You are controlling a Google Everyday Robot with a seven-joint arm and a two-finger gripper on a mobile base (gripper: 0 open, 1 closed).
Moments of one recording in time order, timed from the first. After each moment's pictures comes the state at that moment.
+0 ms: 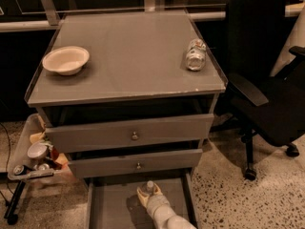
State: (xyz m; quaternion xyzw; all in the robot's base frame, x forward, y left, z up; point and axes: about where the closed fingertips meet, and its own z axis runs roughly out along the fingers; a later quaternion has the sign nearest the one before) arm 0.533 0.002 0.286 -0.15 0.82 0.16 0.53
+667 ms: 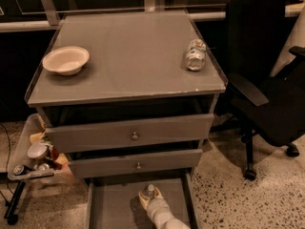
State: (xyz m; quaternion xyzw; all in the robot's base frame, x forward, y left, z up) arm 0.531 -0.004 0.242 -0.13 0.83 0.14 0.52
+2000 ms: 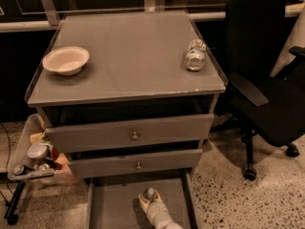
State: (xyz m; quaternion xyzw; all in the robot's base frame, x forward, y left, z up) arm 0.533 -0.005 0.192 -0.12 0.83 0.15 0.53
